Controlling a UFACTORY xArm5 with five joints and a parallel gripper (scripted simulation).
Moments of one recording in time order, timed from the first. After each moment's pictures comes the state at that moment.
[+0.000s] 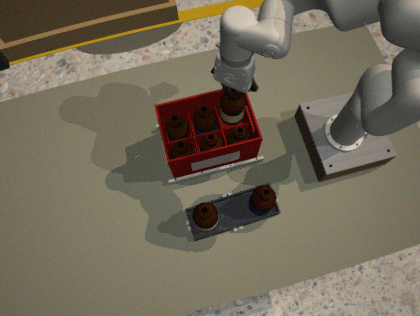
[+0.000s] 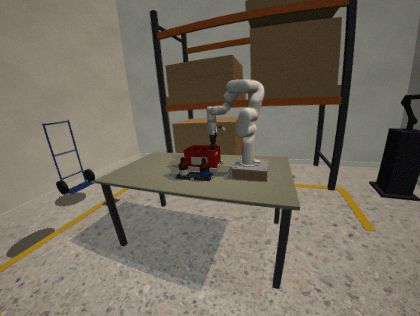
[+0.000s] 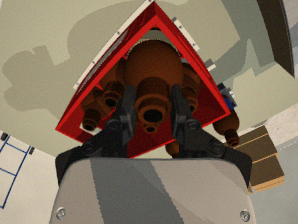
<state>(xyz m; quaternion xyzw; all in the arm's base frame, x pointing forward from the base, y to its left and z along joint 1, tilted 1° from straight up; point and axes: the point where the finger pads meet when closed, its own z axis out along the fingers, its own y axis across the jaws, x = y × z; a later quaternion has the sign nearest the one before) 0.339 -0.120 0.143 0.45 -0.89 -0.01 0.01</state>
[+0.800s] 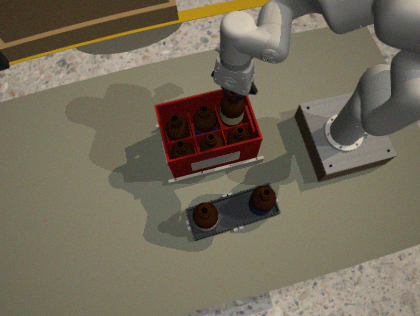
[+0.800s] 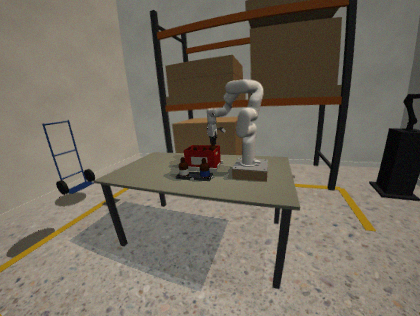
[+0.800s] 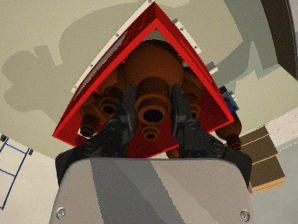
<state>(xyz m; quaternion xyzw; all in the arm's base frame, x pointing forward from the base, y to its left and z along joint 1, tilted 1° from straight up) 0.339 -0.121 0.128 0.45 -0.89 -0.01 0.01</state>
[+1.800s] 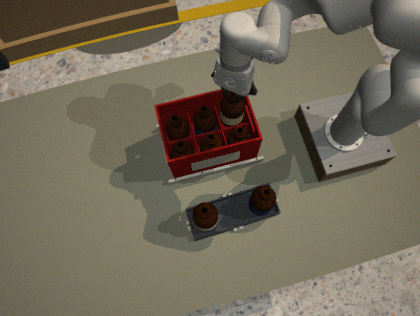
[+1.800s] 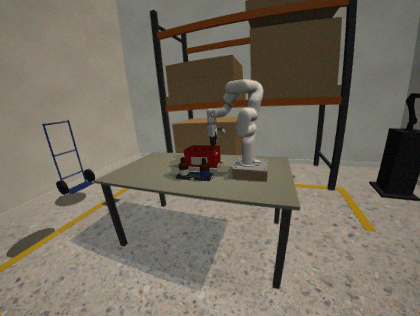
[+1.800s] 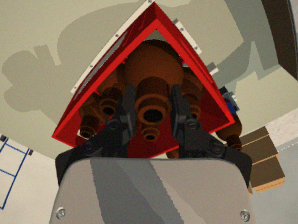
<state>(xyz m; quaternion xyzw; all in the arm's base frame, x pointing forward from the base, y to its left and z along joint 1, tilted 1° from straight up) 0.339 -0.121 0.126 0.45 -0.89 -0.01 0.01</state>
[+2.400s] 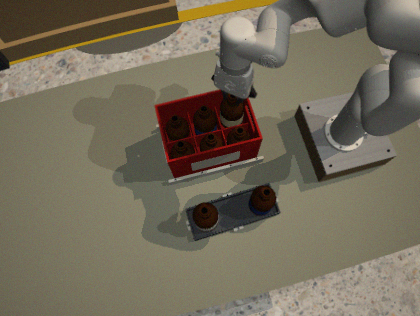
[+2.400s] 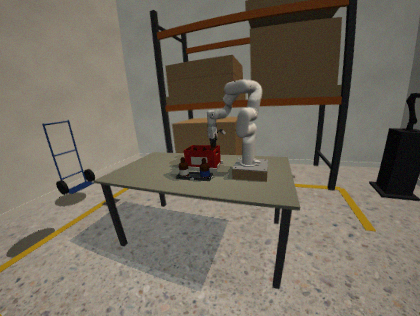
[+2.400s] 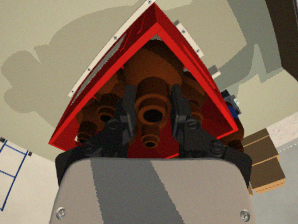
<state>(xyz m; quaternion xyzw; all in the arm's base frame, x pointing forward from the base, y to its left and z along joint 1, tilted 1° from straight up) 0.339 -0.120 0.111 0.45 -0.89 -0.01 0.01</state>
